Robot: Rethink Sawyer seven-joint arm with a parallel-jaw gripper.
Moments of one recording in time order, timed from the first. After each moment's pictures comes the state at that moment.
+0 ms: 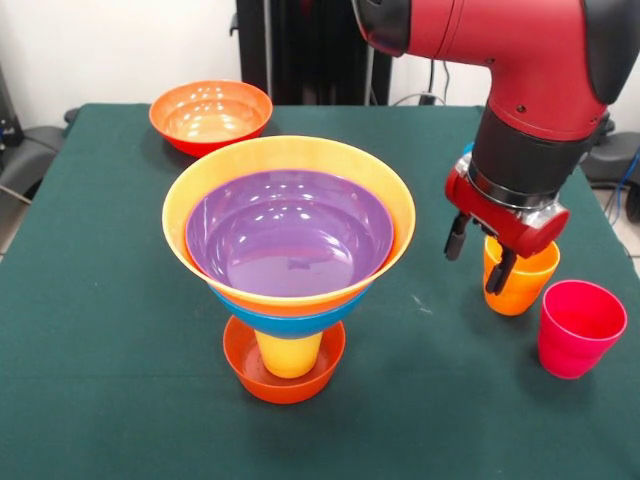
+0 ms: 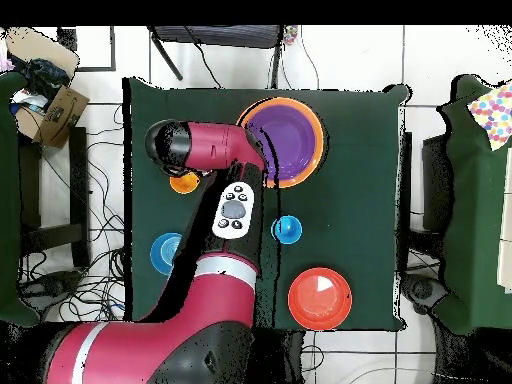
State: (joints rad) arm 0.09 -0.28 -0.21 1.12 0.17 0.79 2.59
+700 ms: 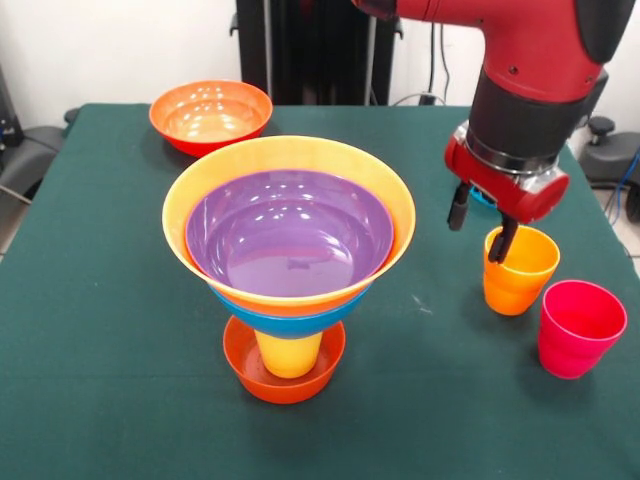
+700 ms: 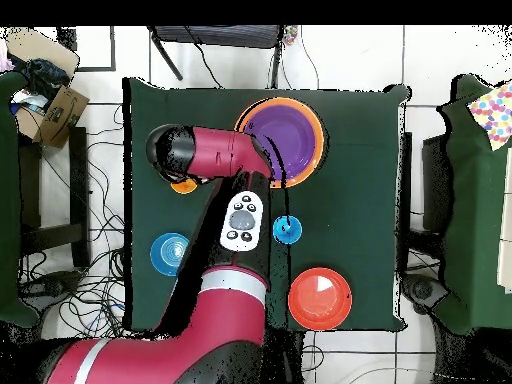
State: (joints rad) arm 0.07 -0.37 -0.18 1.22 0.17 0.79 2.59
